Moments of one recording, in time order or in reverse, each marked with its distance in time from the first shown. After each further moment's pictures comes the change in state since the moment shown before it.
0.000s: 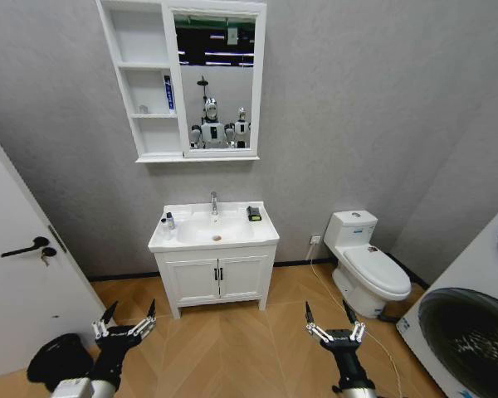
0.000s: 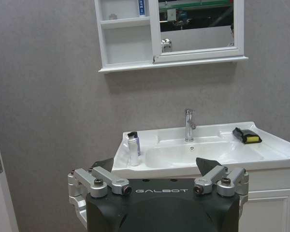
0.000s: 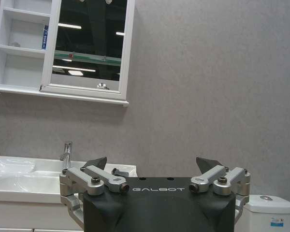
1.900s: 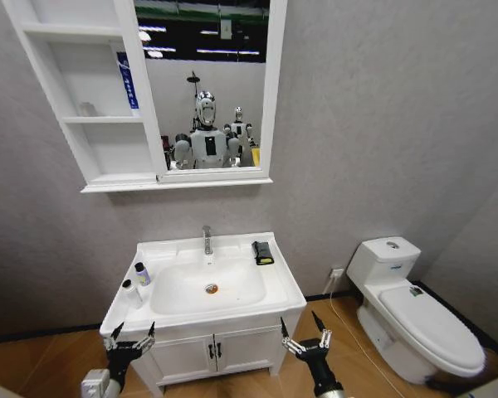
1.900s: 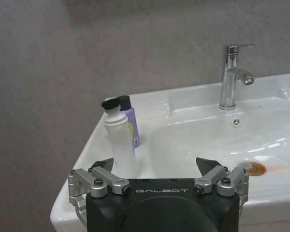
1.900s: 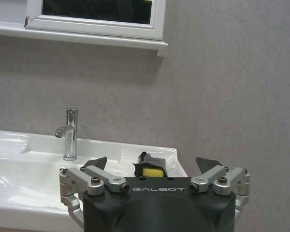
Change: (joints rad) left arm -0.230 0.235 0.019 0.460 -0.118 -0.015 -0.056; right arm 0.098 -0.047 -0.130 -0.197 -0.036 0.012 -0.048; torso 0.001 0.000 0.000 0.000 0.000
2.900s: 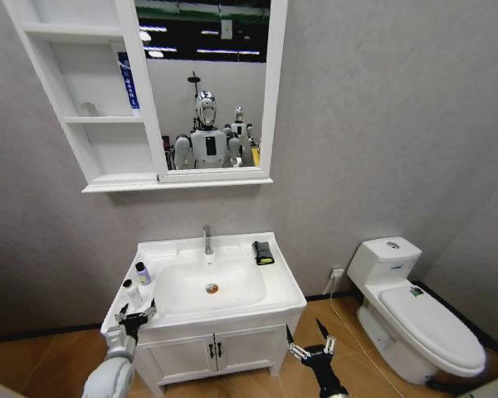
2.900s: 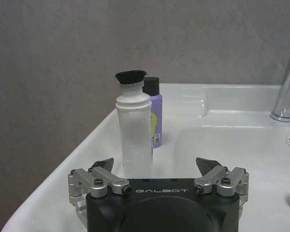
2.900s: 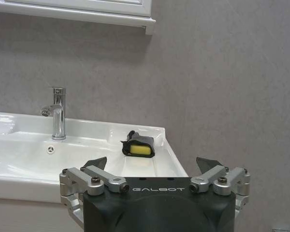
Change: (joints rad) left arm -0.342 -0.039 0.084 0.309 -0.066 0.012 -0.129; right arm -0.012 -0.024 0.037 -0.043 0.052 -0.018 0.012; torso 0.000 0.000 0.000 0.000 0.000
